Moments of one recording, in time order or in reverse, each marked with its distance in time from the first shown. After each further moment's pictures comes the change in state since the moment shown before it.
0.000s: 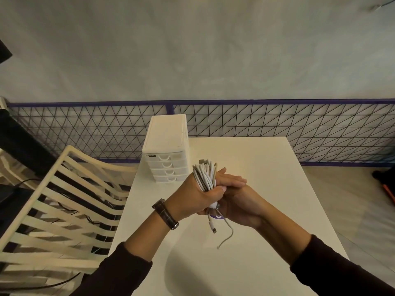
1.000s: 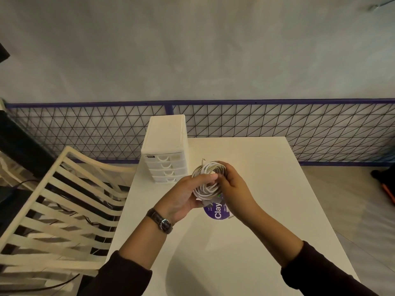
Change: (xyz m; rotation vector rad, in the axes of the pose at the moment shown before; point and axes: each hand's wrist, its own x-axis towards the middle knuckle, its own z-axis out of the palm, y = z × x) left_hand -0.004 -0.006 -0.012 -0.553 0.218 -0.474; right_hand 0.017 0.007 -0.001 -0.669 0.527 -0.398
